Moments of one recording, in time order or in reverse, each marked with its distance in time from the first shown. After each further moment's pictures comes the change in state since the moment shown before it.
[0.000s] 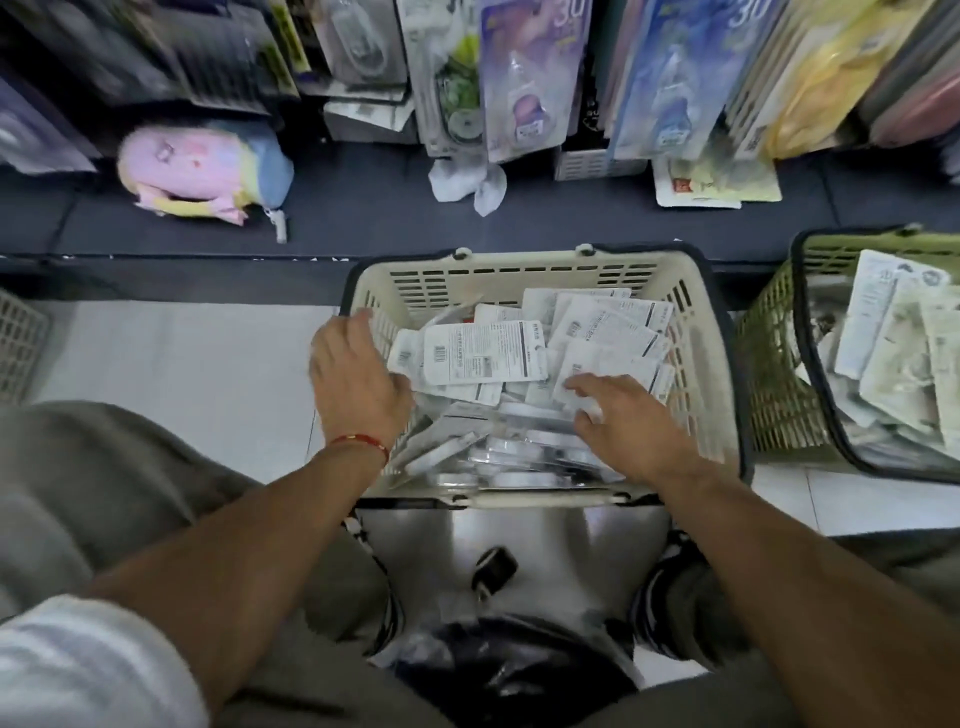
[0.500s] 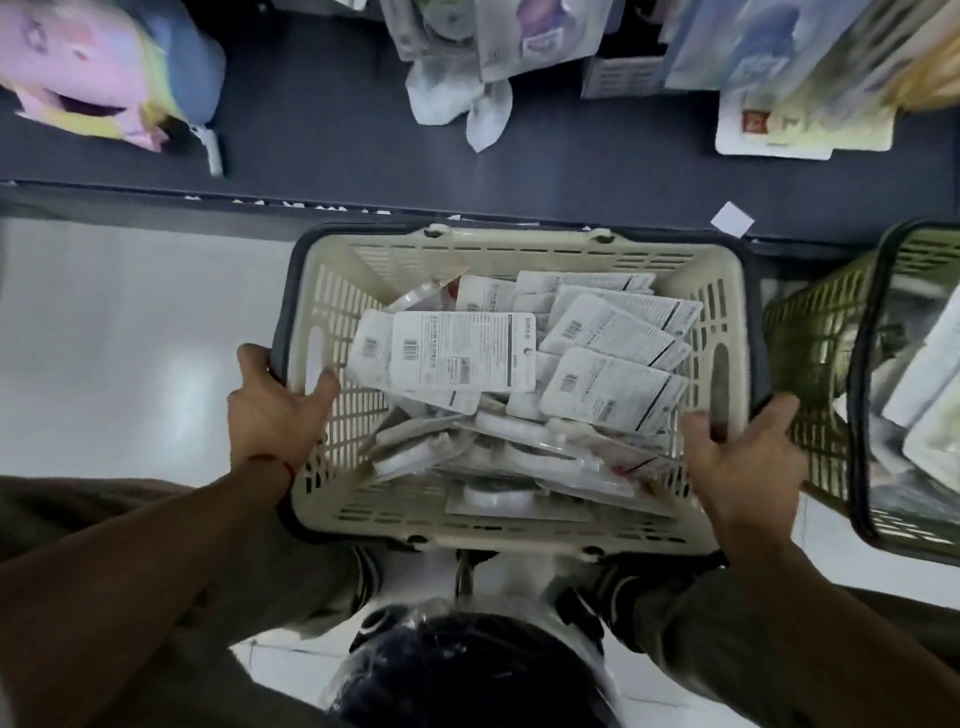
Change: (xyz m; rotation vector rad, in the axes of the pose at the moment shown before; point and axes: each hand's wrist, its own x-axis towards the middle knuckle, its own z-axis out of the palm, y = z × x) left_hand 0.016 -0.052 0.023 -0.219 -0.149 -0.569; right_hand -0.006 0.069 -0.033 0.143 0.425 0.591
